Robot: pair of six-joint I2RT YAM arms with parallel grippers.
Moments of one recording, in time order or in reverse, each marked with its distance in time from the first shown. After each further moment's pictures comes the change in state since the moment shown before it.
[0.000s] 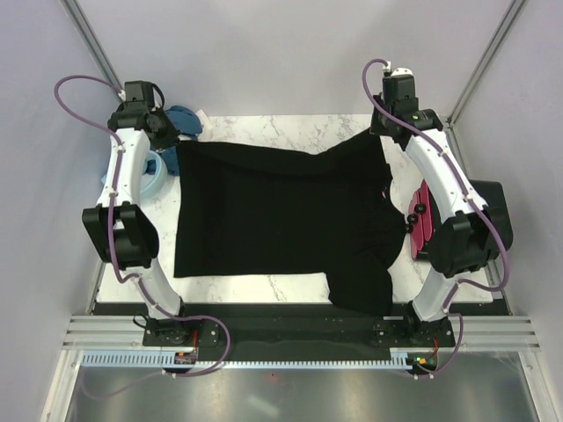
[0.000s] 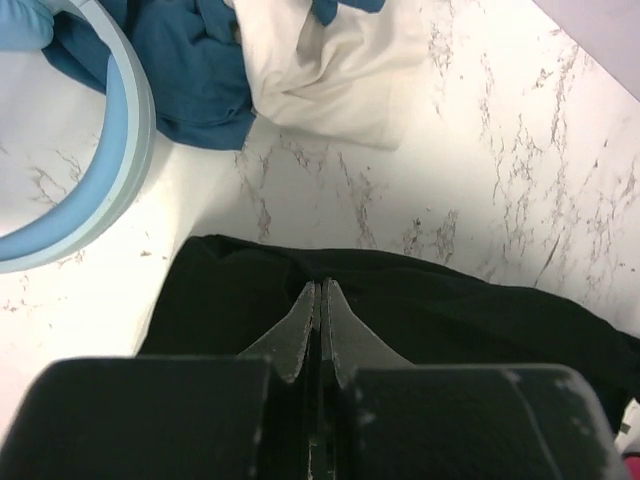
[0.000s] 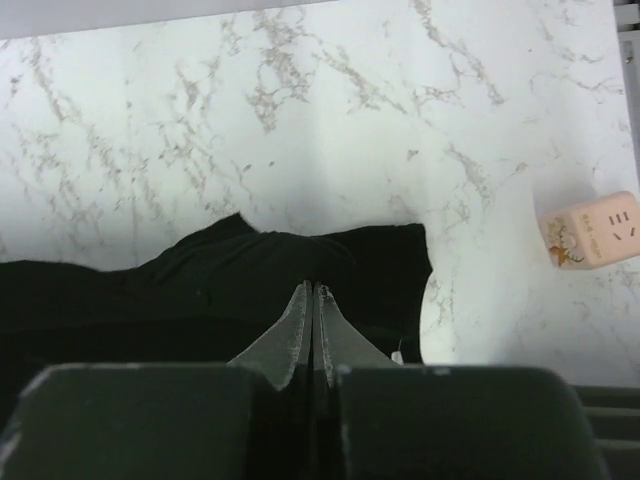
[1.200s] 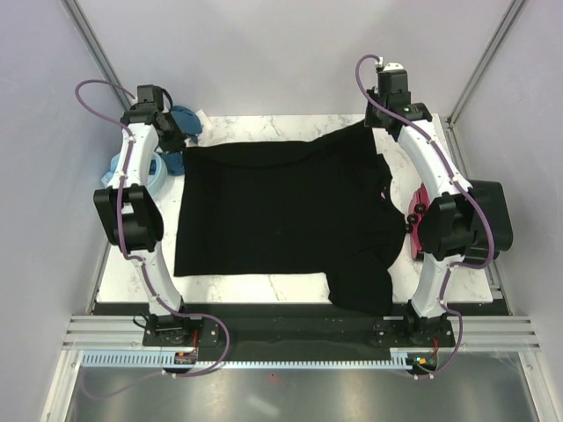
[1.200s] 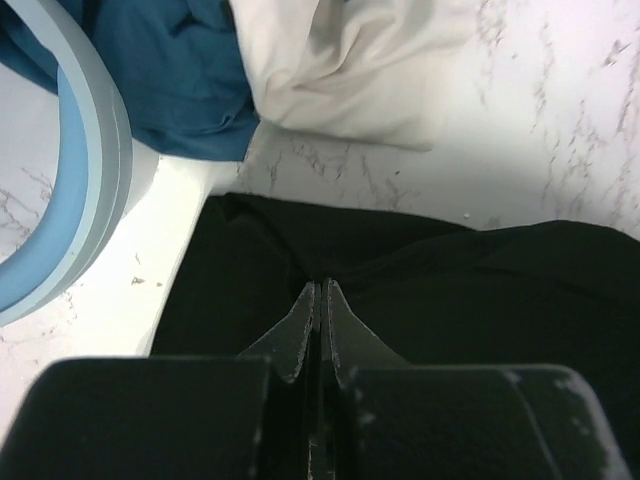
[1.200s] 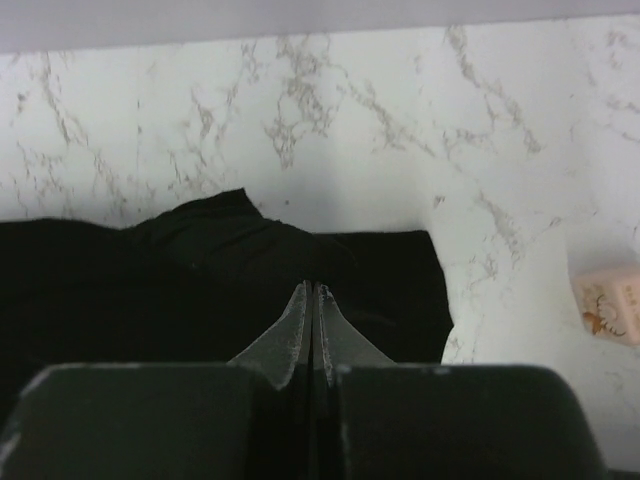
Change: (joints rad) left arm 0.000 0.180 0.087 -0.004 0.017 0.038; right arm -0.027 0.175 0.133 0.077 -0.058 -0.044
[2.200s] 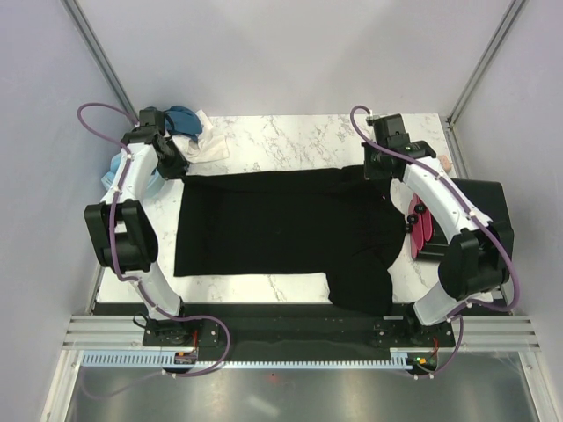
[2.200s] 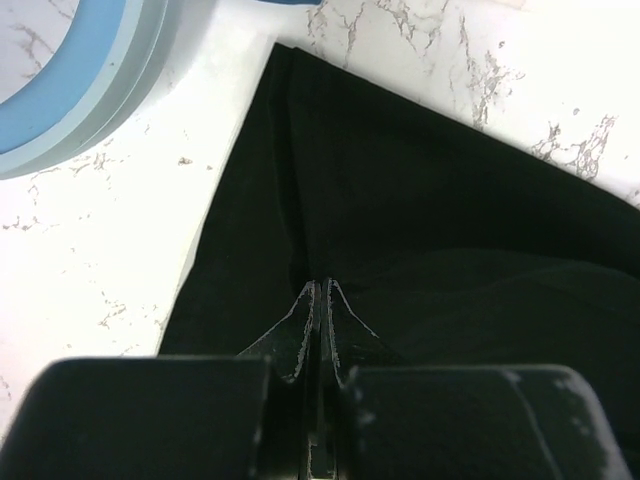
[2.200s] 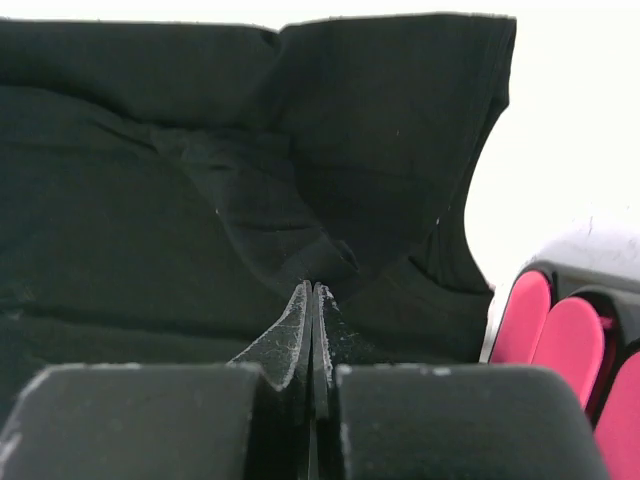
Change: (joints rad) left arm 0.000 -0.213 -0.364 0.016 -0.023 0.026; right arm 0.068 -0.341 -0.512 -0.117 -0.080 -0.010
